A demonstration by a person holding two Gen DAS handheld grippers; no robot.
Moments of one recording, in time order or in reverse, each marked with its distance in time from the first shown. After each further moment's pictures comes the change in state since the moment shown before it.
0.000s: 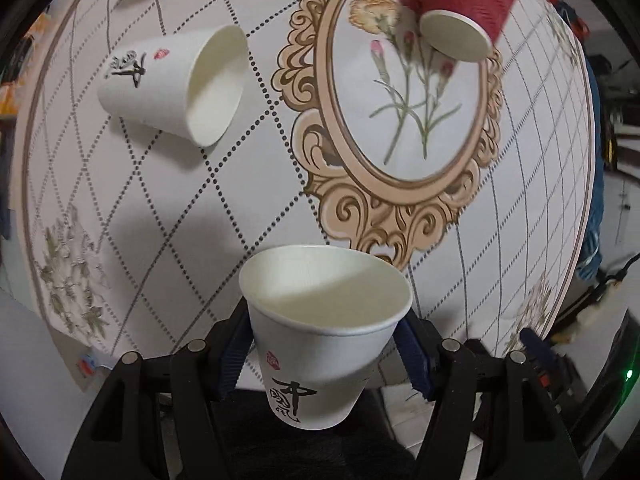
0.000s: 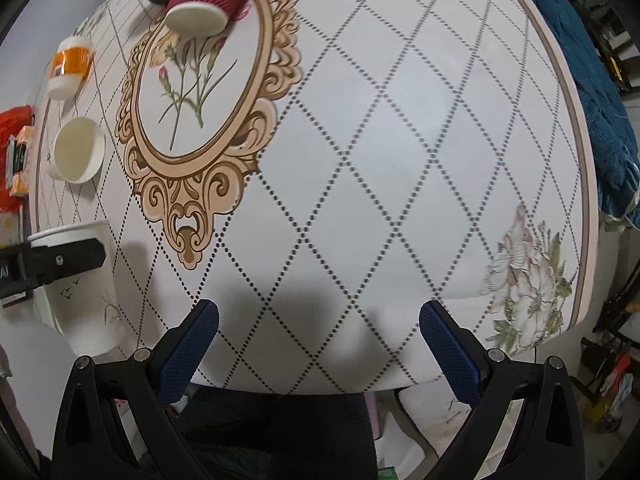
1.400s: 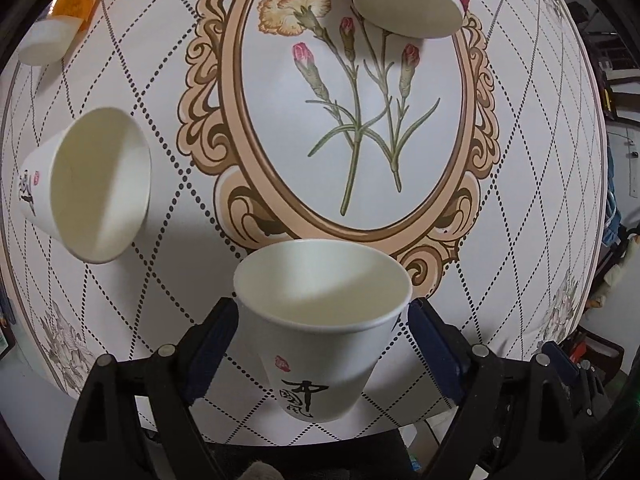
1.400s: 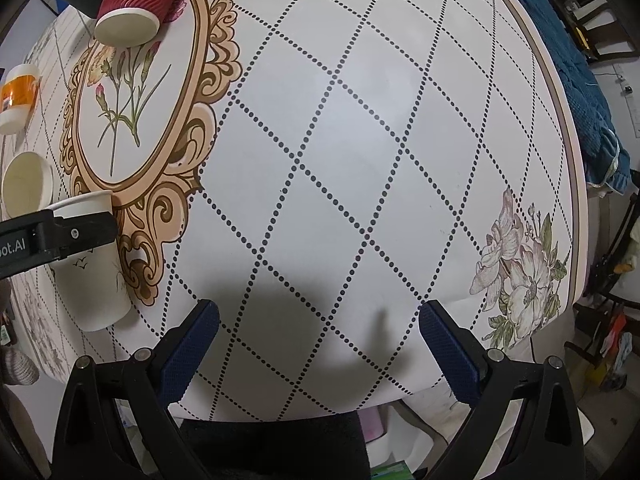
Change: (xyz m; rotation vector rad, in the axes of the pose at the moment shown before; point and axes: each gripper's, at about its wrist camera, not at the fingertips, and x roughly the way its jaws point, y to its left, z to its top) left arm 0.041 -0.060 0.031 0.176 -0.016 0.080; right arm 0.030 -0.011 0.013 0.129 0.006 -0.091
